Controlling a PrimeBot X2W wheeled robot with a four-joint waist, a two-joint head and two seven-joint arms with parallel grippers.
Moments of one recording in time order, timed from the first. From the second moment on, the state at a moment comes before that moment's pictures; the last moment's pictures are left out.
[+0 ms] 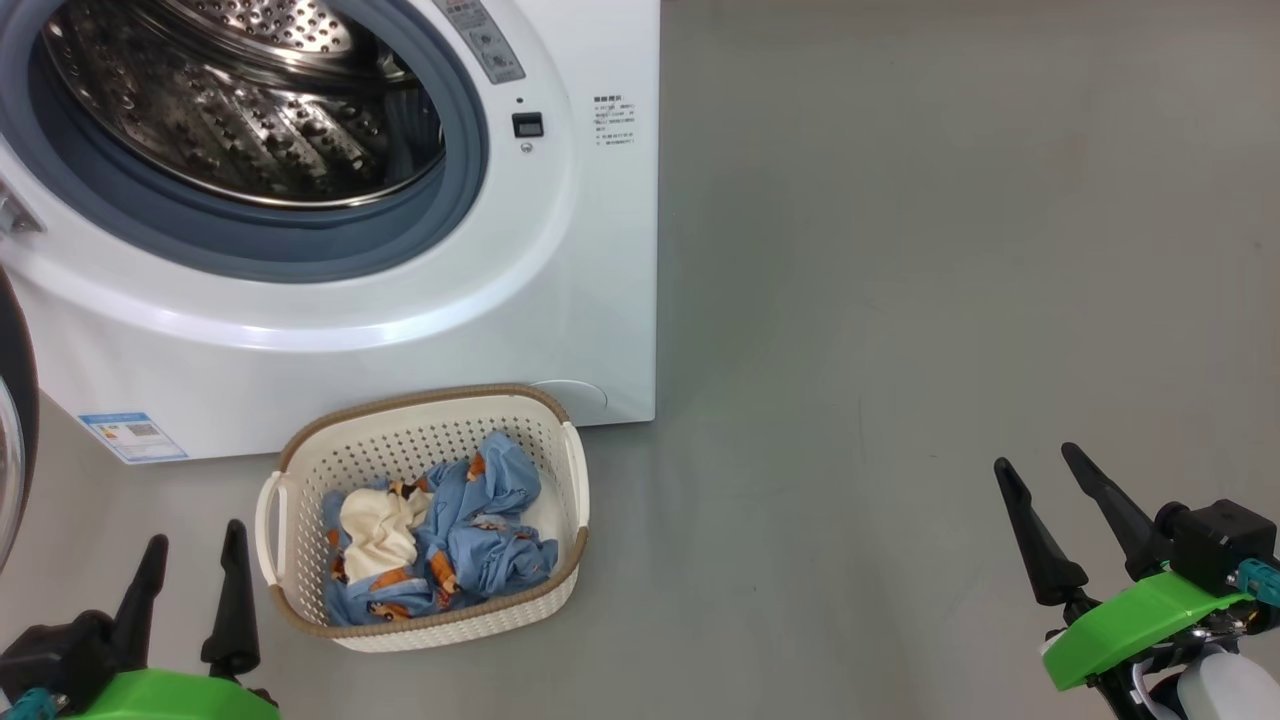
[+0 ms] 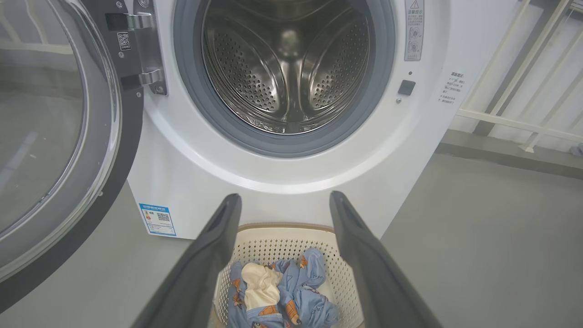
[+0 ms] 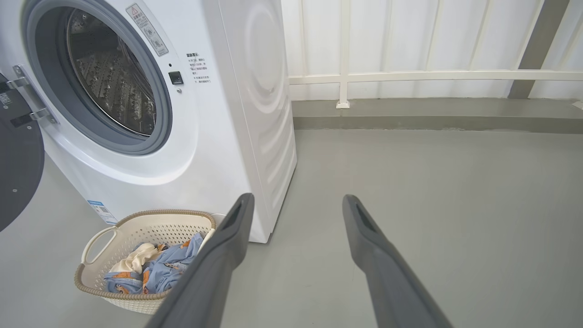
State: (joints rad) left arm -0.08 0.19 0.01 0.28 -0.43 -0.13 -0.26; right arm -0.16 -0.34 0.15 0.30 0.44 0.13 -0.25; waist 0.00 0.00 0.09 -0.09
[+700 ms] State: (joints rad) left arm -0.08 0.20 0.00 0.27 -0.47 -0.13 -0.26; right arm -0.15 -0.33 0.15 0.30 0.44 0.13 -0.25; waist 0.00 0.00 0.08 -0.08
